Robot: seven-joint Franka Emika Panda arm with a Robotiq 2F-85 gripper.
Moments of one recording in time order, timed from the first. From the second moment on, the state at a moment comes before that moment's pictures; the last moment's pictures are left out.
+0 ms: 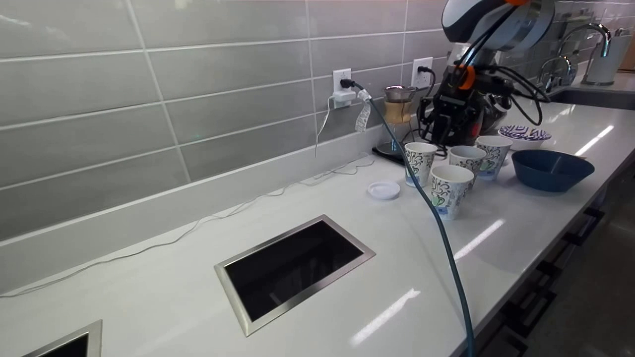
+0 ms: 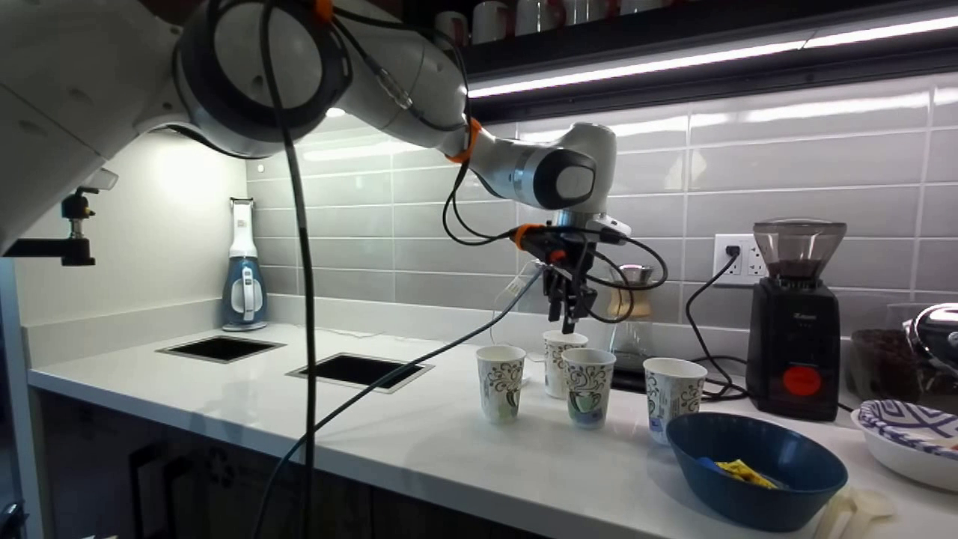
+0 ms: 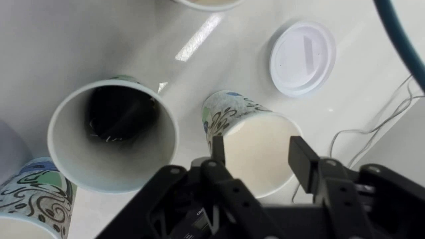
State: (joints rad) arm 0.07 0.71 0.05 -1.15 0.21 1.97 0.22
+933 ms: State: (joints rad) arm 0.09 0.34 -0.02 -1.39 -0.10 1.93 0.05
